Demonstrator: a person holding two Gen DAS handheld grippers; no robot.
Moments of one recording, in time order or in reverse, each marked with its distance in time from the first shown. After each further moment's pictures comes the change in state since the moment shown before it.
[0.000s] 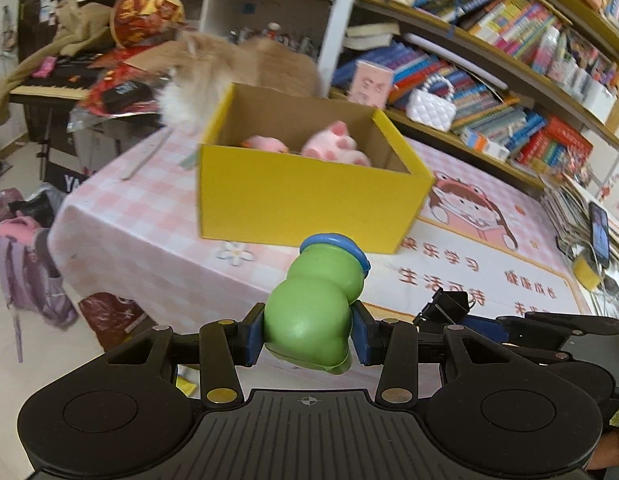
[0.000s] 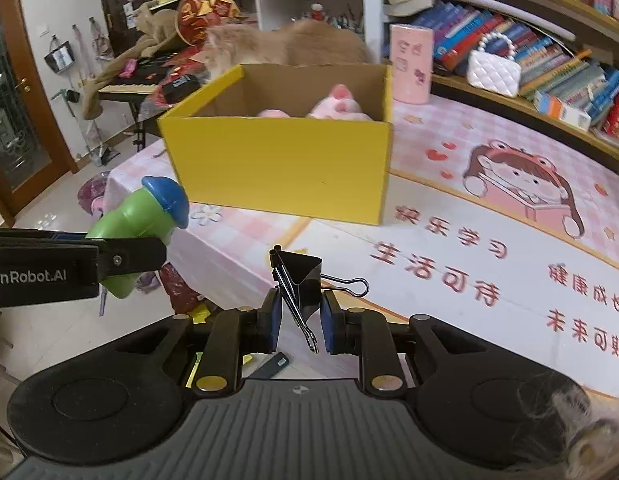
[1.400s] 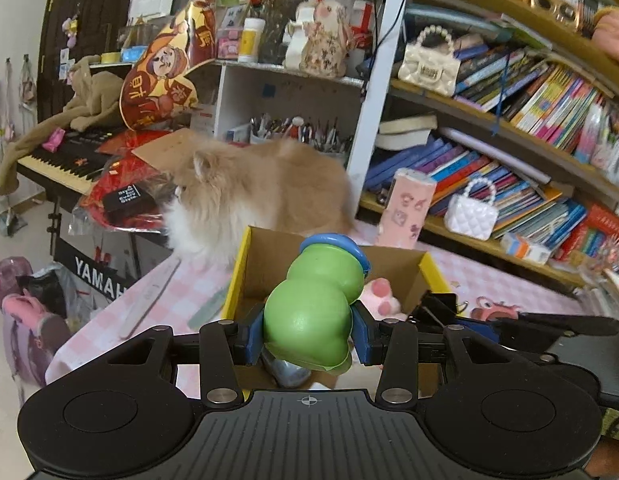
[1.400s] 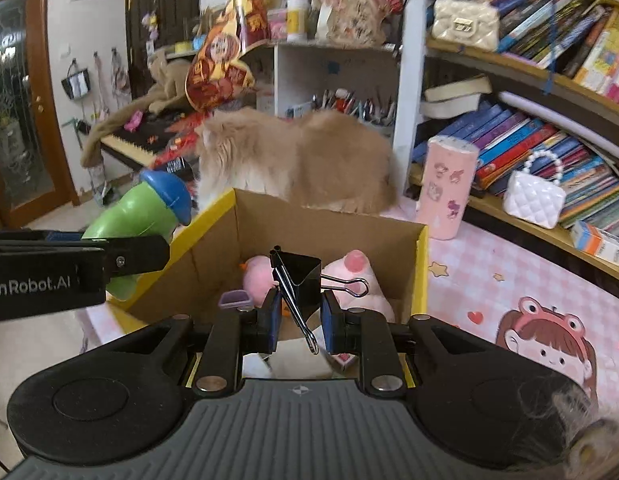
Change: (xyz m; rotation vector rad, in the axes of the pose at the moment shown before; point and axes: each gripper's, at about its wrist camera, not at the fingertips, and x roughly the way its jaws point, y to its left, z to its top) left arm 0.069 0.009 0.134 0.006 -0.214 0.076; right arm 0.085 -0.015 0.164 -0.117 -0.169 0.008
